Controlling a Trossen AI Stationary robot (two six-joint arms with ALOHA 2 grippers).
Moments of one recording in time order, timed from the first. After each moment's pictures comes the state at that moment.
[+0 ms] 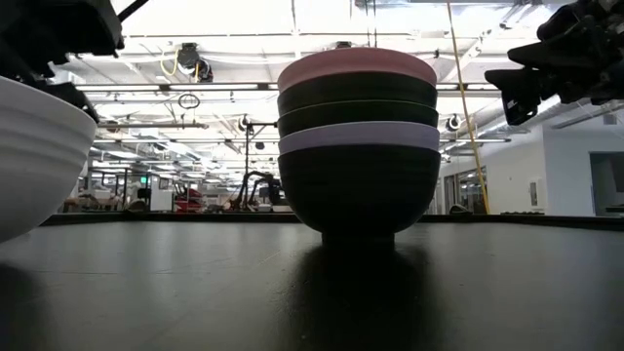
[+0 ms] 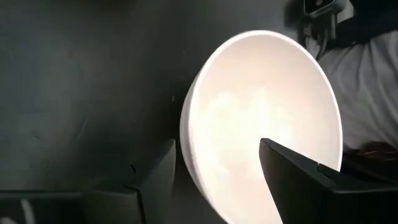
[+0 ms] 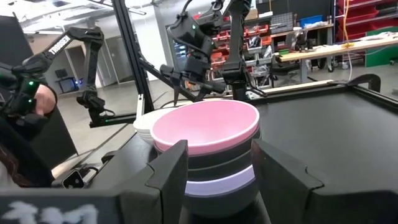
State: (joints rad) left arm -0.47 1.08 0.58 -0.37 0.17 -0.68; right arm 0.04 0.14 0.02 0.17 -0.11 0.21
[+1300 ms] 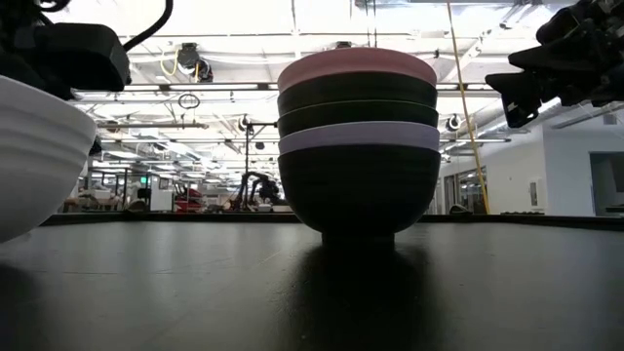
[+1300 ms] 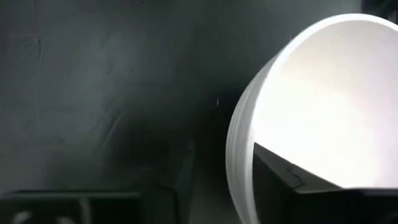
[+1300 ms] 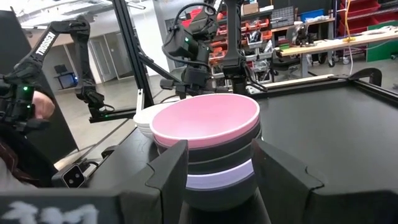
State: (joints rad) left arm -0.50 1.27 0.58 -0.30 0.04 -0.71; right arm 0.04 0.14 0.02 0.15 -0.11 0.21
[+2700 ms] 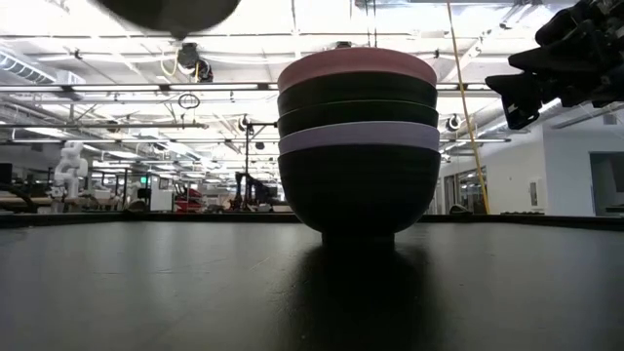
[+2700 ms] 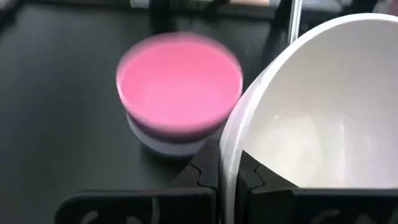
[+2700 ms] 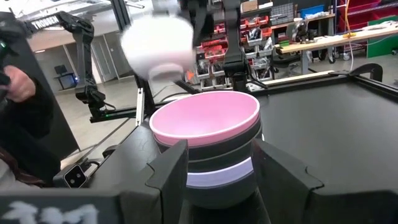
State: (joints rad) left arm -0.27 1.16 0.96 -0.39 -0.10 -0.22; right arm 0.04 0.14 0.02 0.14 -0.11 0.22
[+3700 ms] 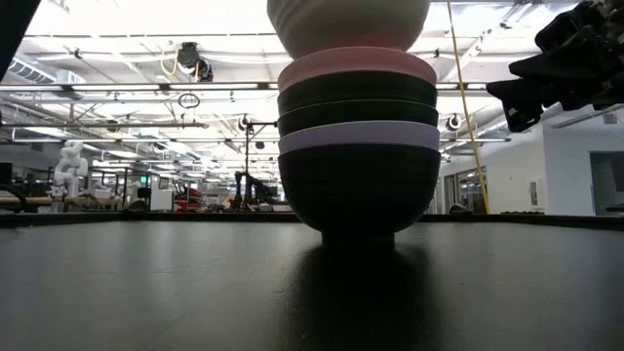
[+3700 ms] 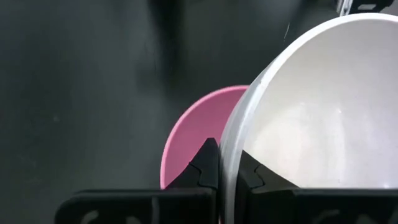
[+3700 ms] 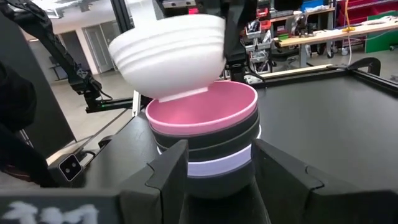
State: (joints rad) left arm 0.03 1.90 1.80 -0.78 0.20 0.04; right arm 0.04 0.15 0.02 0.11 -0.11 0.20
